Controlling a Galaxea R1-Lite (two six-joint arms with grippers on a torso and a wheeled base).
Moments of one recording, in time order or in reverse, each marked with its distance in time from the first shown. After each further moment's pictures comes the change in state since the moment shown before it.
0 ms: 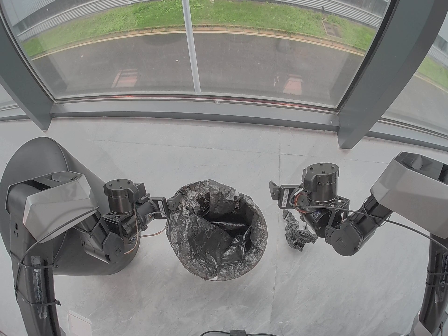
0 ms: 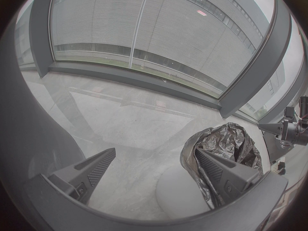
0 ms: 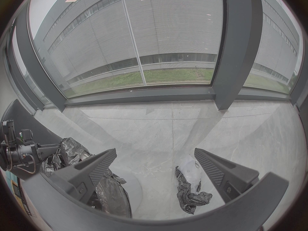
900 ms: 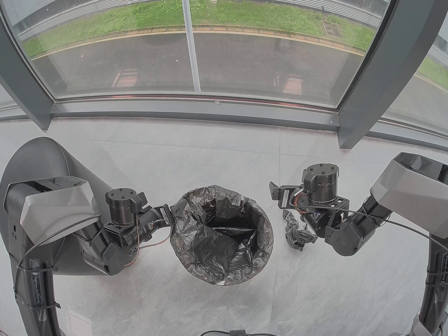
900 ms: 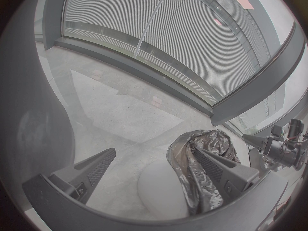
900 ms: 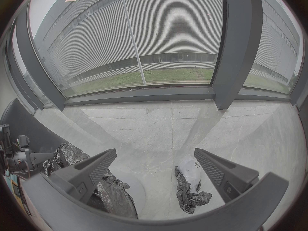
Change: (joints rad) left arm -0.046 -0.020 0.112 -0.068 -0.028 -0.216; right arm -0.001 0.003 0.001 0.000 0.000 -0.001
